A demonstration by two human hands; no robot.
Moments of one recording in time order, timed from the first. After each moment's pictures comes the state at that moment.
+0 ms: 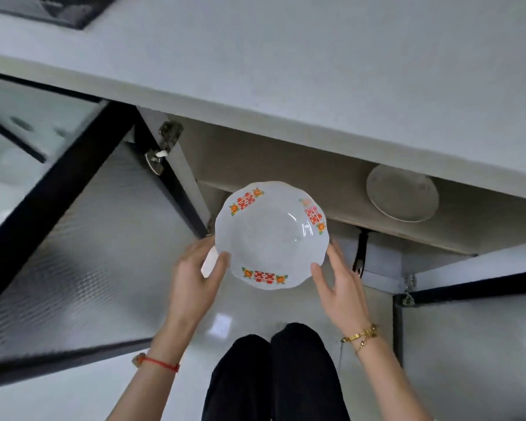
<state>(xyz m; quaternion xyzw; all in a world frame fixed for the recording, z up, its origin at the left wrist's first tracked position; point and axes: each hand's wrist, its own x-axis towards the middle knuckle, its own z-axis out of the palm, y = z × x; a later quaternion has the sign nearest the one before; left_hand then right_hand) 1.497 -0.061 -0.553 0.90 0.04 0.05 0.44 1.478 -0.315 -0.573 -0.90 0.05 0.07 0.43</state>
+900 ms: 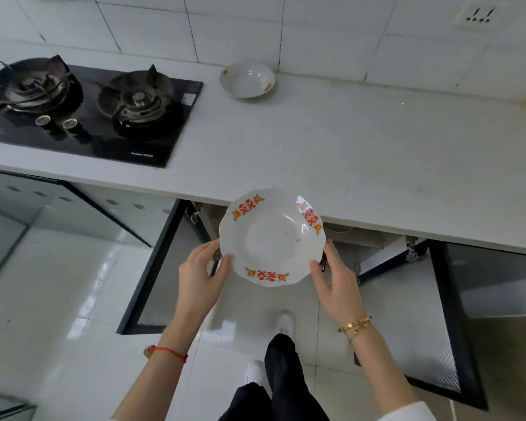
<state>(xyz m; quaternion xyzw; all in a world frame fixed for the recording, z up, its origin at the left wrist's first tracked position) 1.428 -0.053 -0.207 0.90 -0.02 0.02 0.44 1.386 -0.303 -0.214 -0.88 0.08 0.00 0.46</state>
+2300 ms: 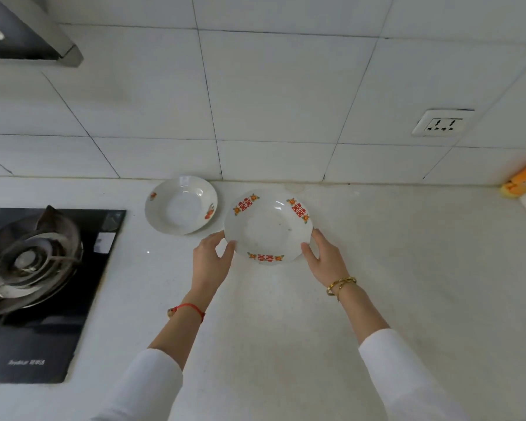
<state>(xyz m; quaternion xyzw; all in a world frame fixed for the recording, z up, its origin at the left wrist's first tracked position) 1.896 -0.251 -0.218 0.89 -0.04 -0.03 0.45 1.828 -0.491 -0.216 -0.90 0.15 0.01 0.42</state>
